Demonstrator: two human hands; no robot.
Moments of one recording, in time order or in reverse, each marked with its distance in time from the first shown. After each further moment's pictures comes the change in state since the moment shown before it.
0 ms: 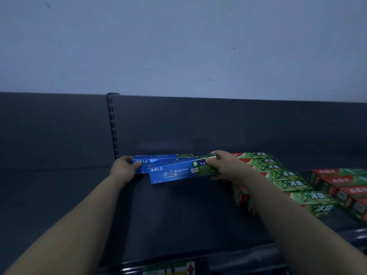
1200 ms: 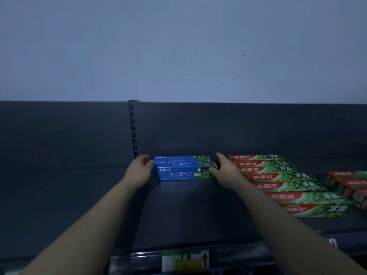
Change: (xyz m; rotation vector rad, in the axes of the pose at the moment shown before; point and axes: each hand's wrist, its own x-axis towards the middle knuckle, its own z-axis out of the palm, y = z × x) left_hand -0.058 0.017 -0.031 0.099 -0.054 0.137; right_hand -0.012 0.005 0.037 -0.459 0.135 -0.106
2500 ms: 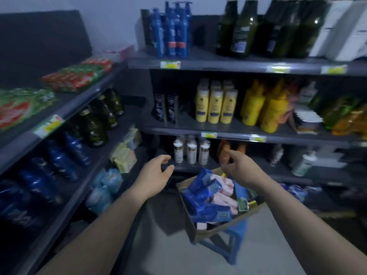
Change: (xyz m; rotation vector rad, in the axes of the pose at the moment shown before) left_hand -0.514 0.048 0.189 0.134 -1.383 0.895; right_hand -0.696 0.138 -0.042 -0.146 0.568 1.079
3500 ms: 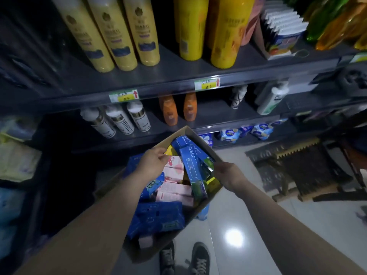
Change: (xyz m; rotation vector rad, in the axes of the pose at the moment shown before) left_hand 0.272 -0.011 0.346 -0.086 -0.427 -0.276; right_hand 0.142 0.348 0.141 0.518 -0.094 0.718
